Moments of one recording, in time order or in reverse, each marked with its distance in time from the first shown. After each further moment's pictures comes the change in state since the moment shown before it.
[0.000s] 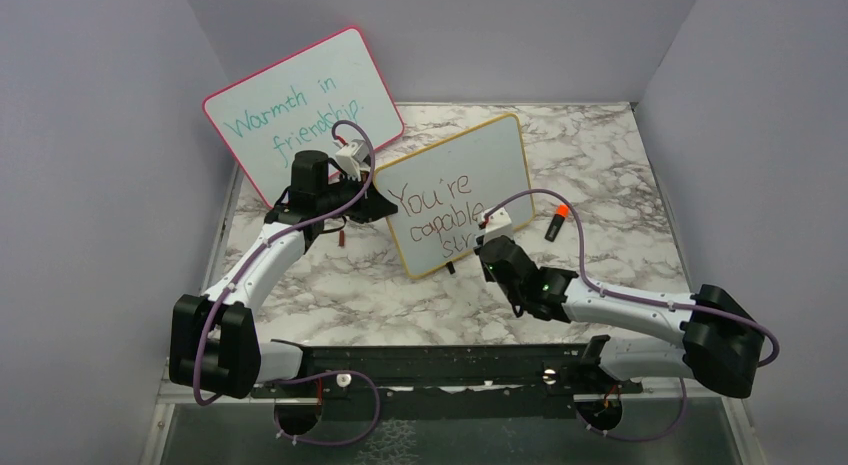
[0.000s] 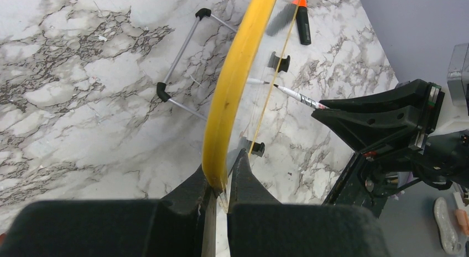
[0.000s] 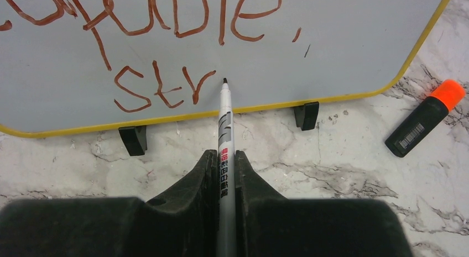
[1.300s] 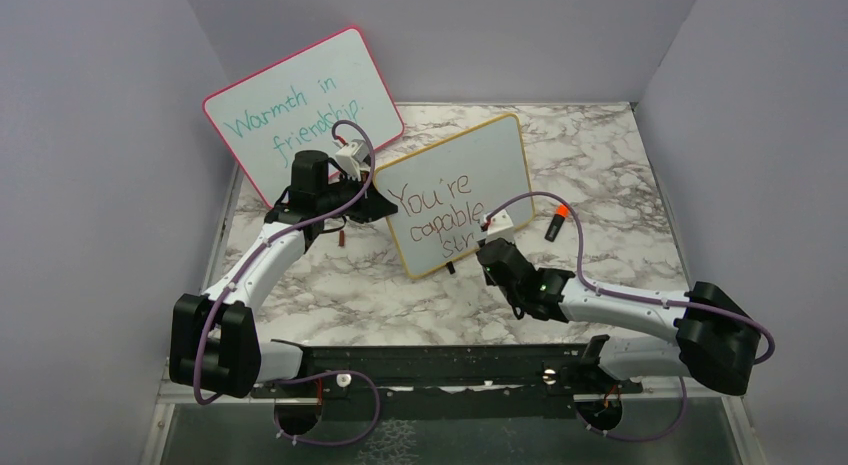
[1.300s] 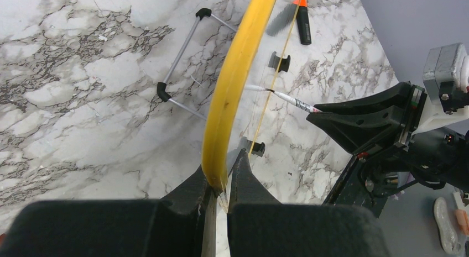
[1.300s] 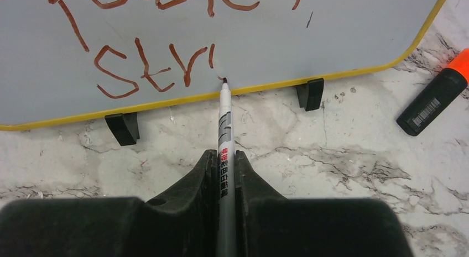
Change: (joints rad) left arm 0.001 0.003 0.001 0.000 0.001 0.000; right arm -0.009 0.028 -0.011 -0.037 -0.005 0.079
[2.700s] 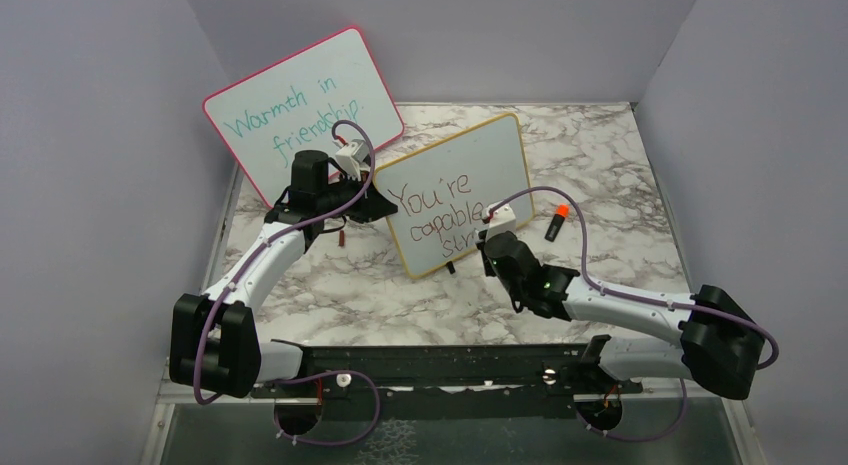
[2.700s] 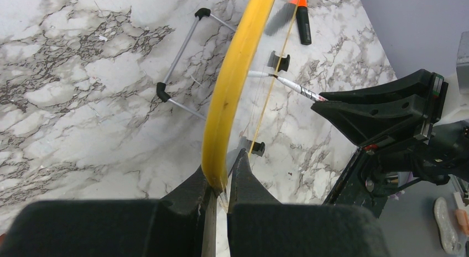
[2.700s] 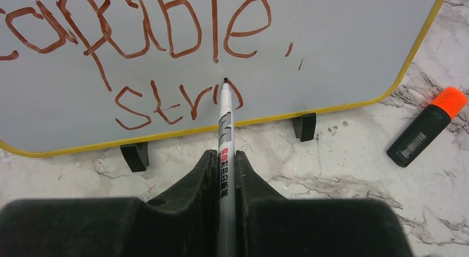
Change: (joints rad) left arm 0.000 0.000 0.000 0.000 0.000 0.001; right arm -0.028 -0.023 0.000 0.108 -0.011 -0.084
